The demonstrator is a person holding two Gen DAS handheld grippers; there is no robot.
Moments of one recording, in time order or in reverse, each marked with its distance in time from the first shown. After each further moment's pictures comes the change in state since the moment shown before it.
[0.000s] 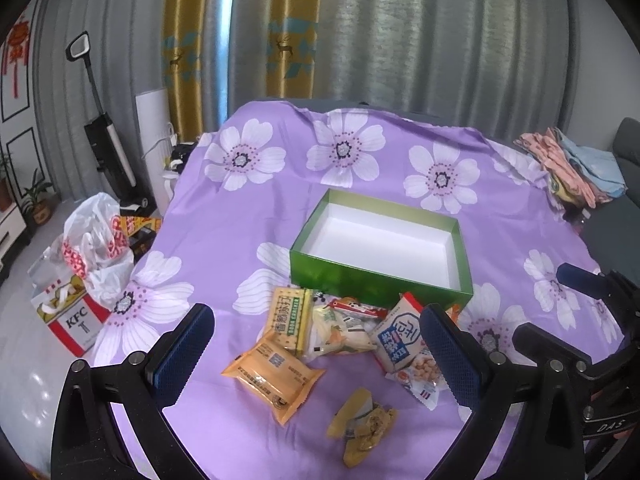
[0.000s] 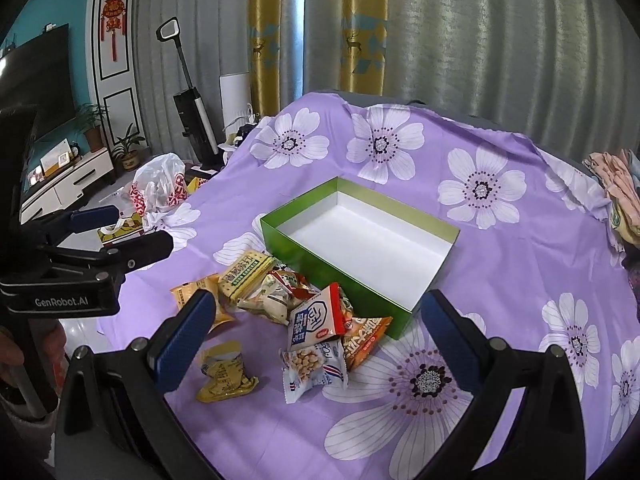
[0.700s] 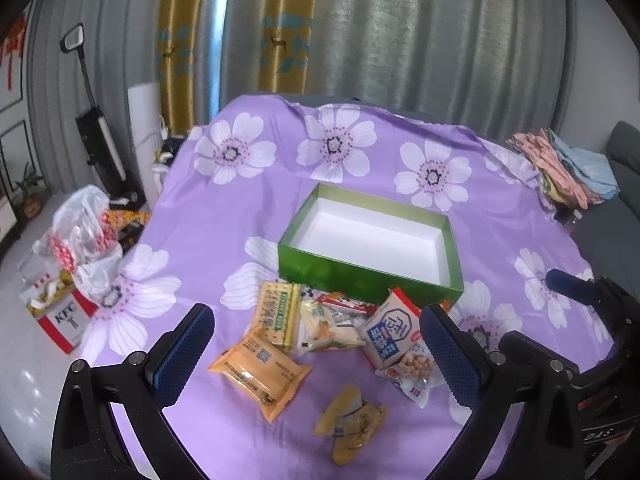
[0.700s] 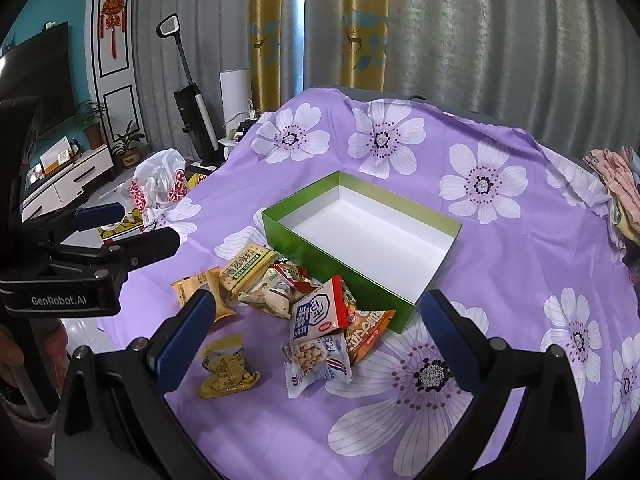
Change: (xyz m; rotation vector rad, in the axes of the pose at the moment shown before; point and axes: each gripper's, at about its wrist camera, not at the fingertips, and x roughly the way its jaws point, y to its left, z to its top) left arm 0.005 0.000 -0.004 -0.023 0.024 -0.058; right arm 0.002 0.000 -0.004 0.006 0.016 0.003
